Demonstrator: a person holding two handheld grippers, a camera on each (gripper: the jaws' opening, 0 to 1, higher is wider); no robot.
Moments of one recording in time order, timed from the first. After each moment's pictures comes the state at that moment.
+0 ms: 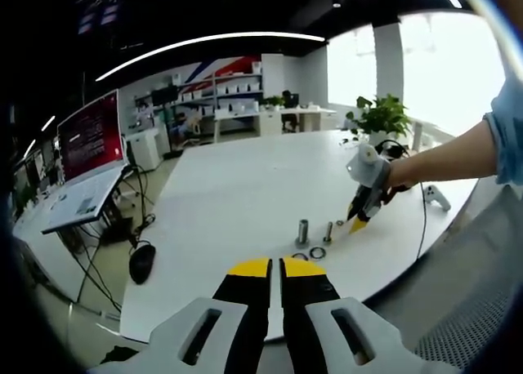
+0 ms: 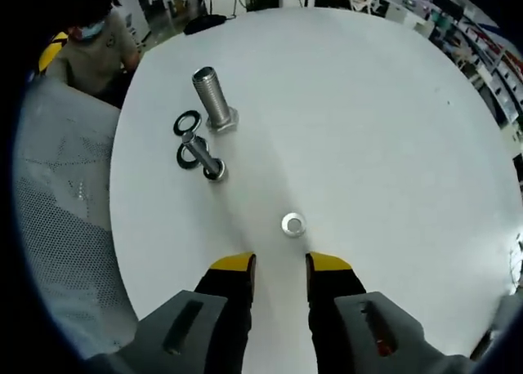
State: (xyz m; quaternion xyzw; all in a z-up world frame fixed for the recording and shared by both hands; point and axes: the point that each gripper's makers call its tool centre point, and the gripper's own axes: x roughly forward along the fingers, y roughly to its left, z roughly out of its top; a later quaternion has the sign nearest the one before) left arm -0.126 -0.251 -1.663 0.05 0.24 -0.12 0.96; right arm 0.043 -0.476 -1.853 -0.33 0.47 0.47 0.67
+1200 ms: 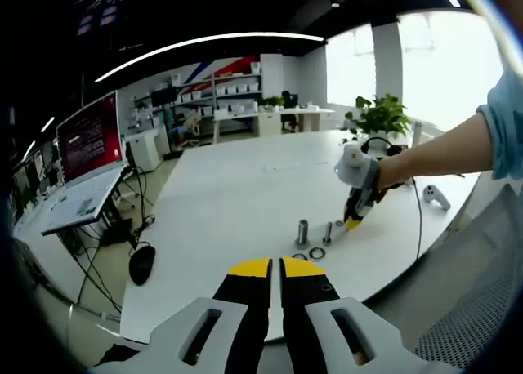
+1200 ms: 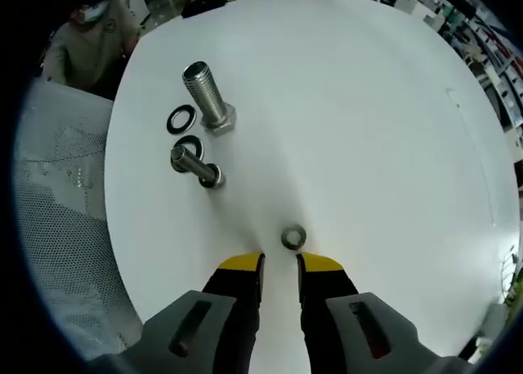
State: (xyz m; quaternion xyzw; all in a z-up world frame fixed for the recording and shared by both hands) left arm -0.126 -0.251 -1.662 0.05 0.23 -0.12 0.96; right arm 0.051 -0.470 -1.855 -0.36 0.49 0.46 0.65
